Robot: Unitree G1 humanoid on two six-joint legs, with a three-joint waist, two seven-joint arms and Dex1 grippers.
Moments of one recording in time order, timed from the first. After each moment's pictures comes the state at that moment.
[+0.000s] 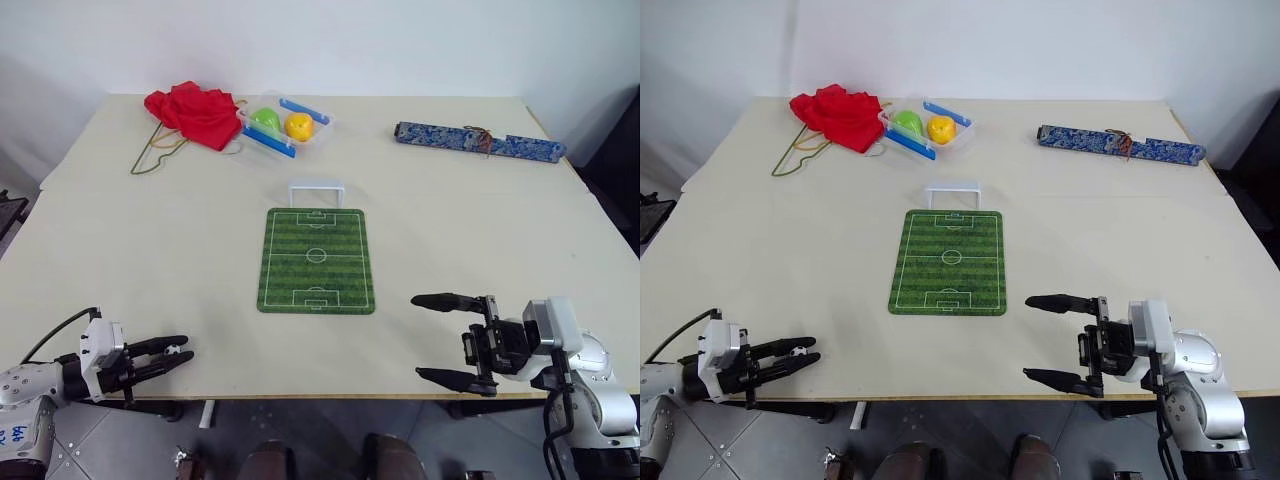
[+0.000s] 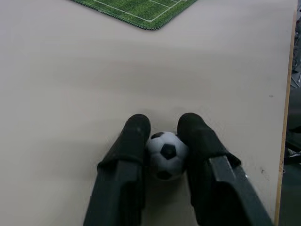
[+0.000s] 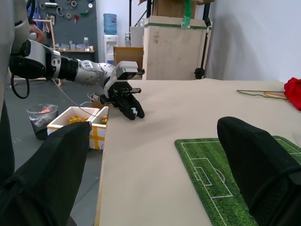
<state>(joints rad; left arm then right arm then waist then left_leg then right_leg) 0.03 0.76 0.33 0.32 -0.46 -0.16 -1.34 -0.05 -0.58 -0.16 -0.23 0.74 0.00 1.44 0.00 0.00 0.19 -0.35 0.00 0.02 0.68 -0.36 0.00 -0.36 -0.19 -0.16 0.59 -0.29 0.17</state>
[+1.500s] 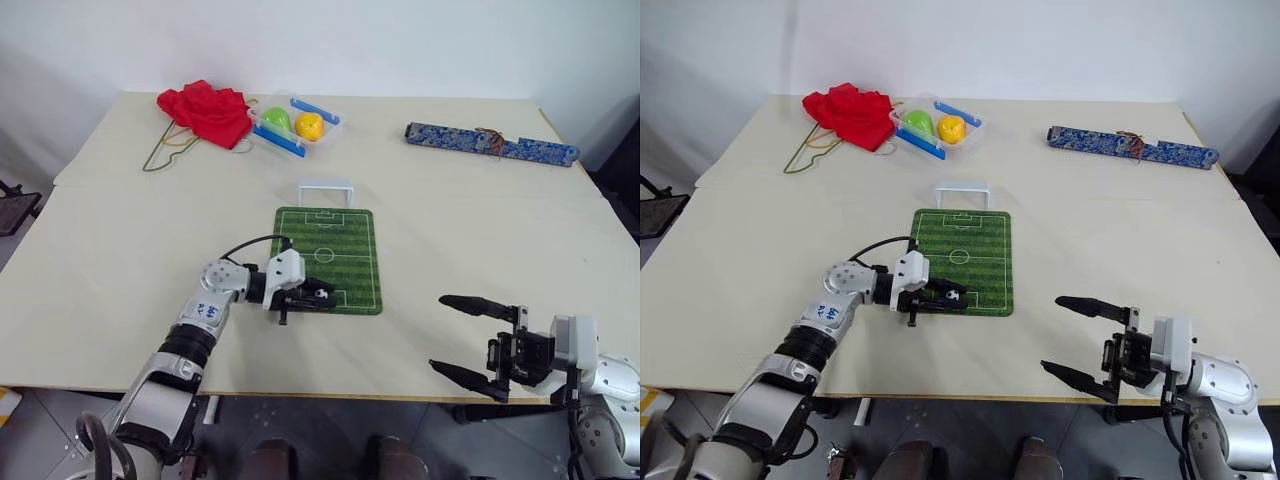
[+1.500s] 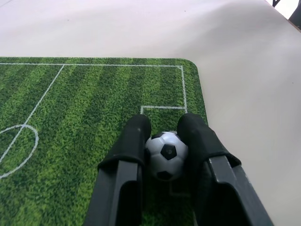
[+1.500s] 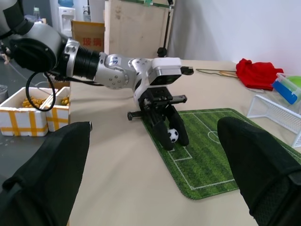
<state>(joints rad) -0.72 0.35 -0.21 0.64 -0.12 -0.21 -1.19 0.09 -0.60 -0.25 -0.25 0.69 -0.11 1.32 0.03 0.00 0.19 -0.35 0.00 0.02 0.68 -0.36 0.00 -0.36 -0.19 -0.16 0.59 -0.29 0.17</state>
